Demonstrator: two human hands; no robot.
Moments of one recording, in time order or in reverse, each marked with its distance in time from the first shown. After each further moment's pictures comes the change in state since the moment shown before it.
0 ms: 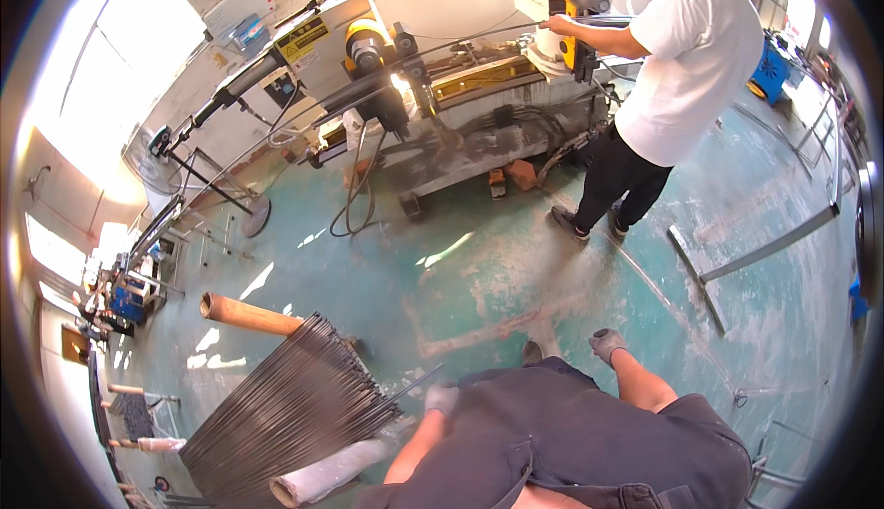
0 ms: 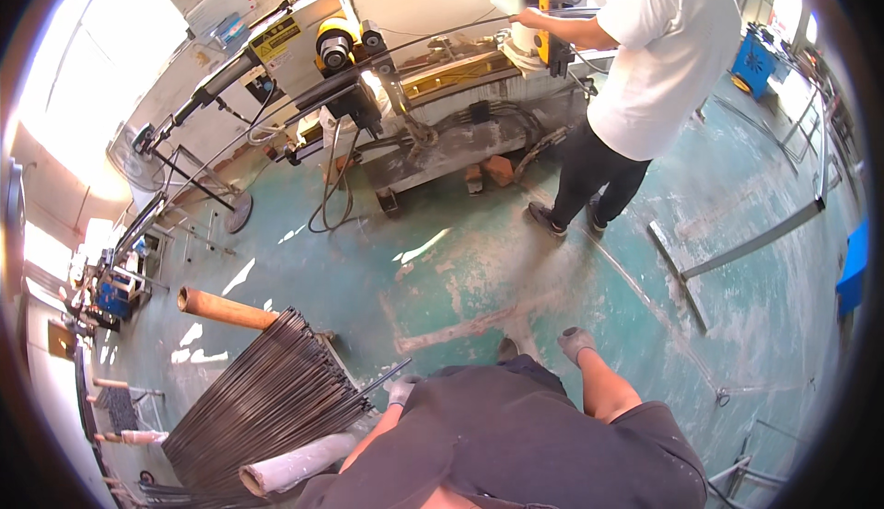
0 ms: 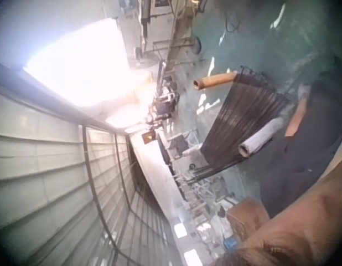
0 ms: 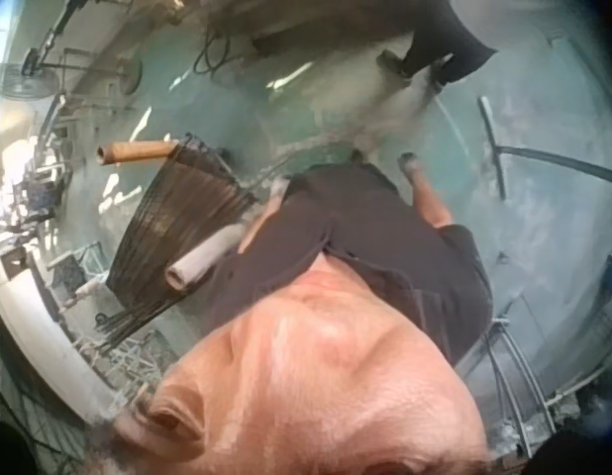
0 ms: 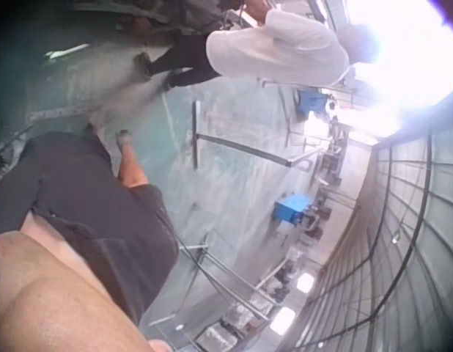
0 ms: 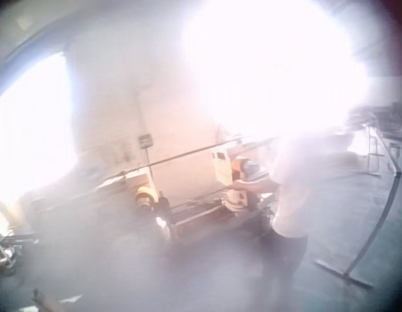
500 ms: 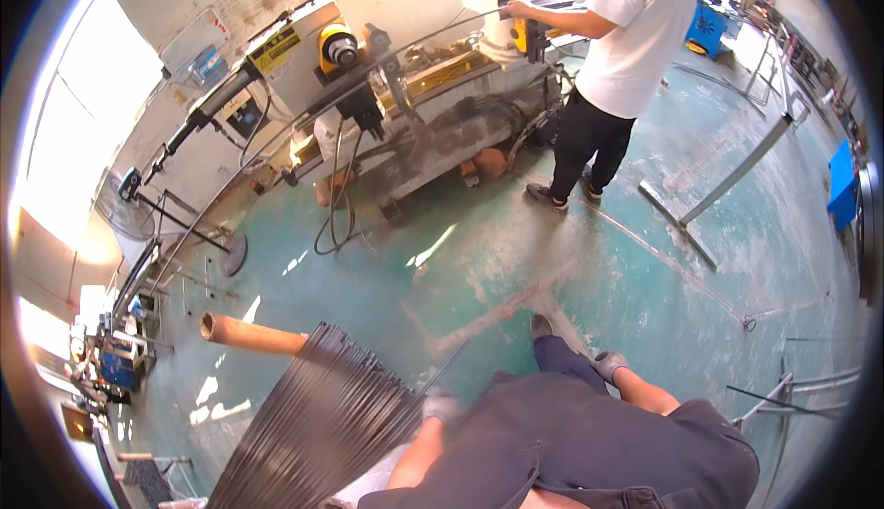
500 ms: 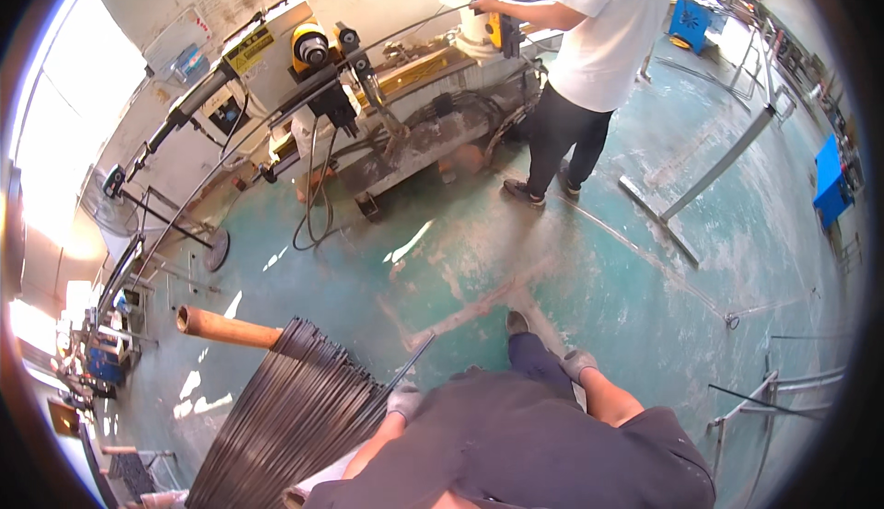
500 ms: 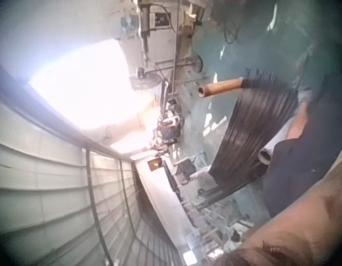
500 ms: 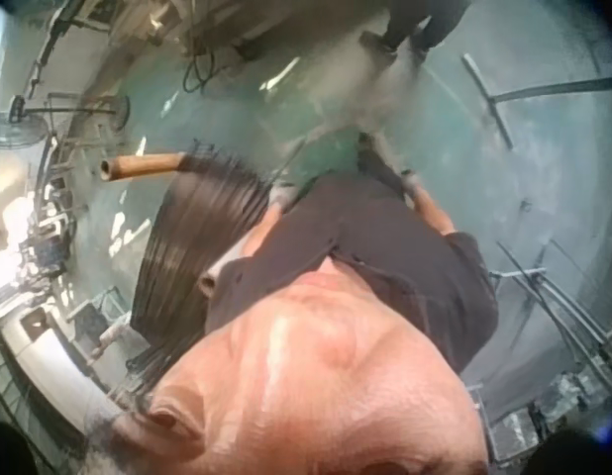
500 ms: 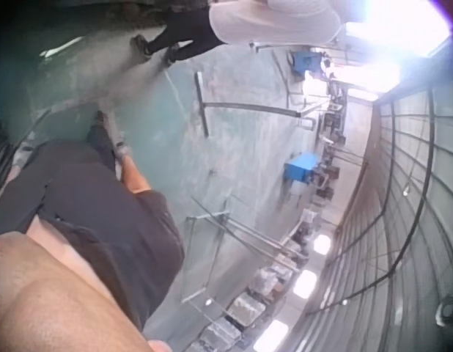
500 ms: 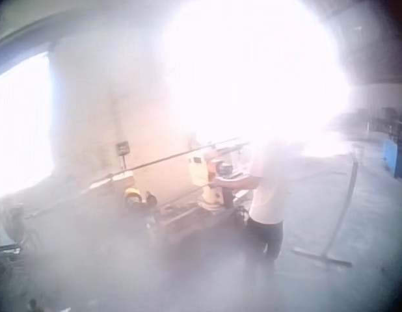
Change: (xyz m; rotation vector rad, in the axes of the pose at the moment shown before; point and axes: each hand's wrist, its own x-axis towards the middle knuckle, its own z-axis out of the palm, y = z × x) left_hand -0.037 -0.103 -0.086 0.212 -0.192 0.017; right_hand -0.187 0.070 0.146 -0.086 -0.025 0.176
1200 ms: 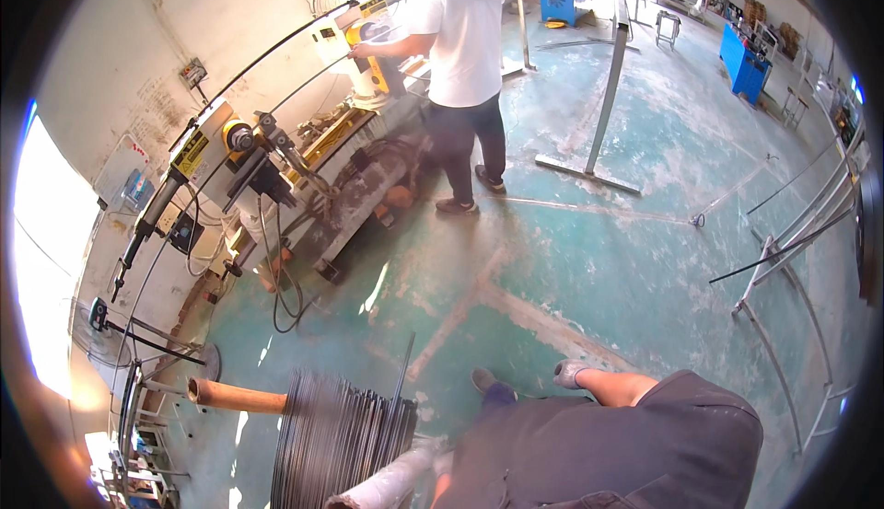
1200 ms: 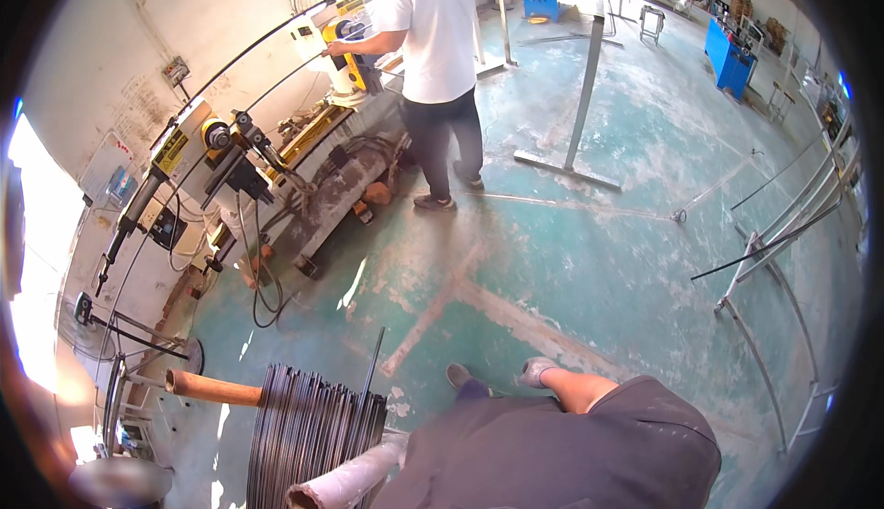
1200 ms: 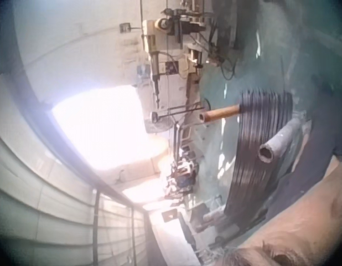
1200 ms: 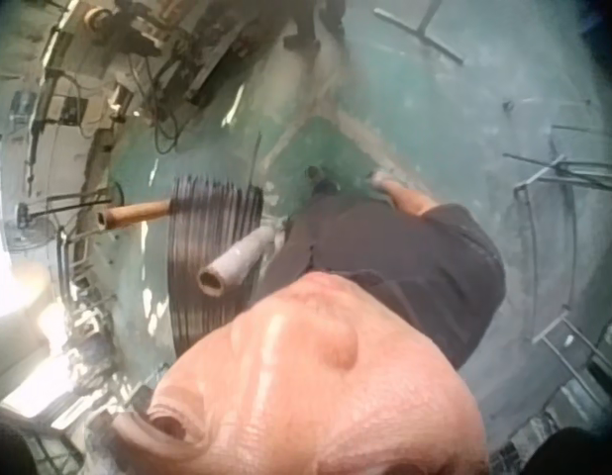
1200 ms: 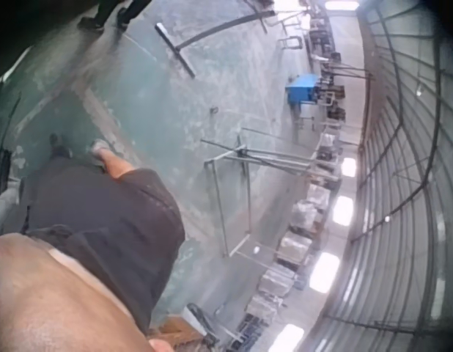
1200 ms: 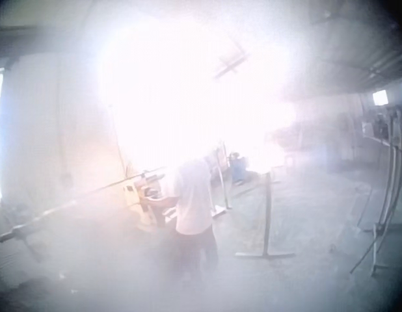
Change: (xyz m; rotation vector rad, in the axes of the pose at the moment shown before) left_hand -0.060 -0.172 0.054 0.294 -0.146 0.208; right_hand -0.168 0.108 0.156 -0.029 -0.118 -0.129
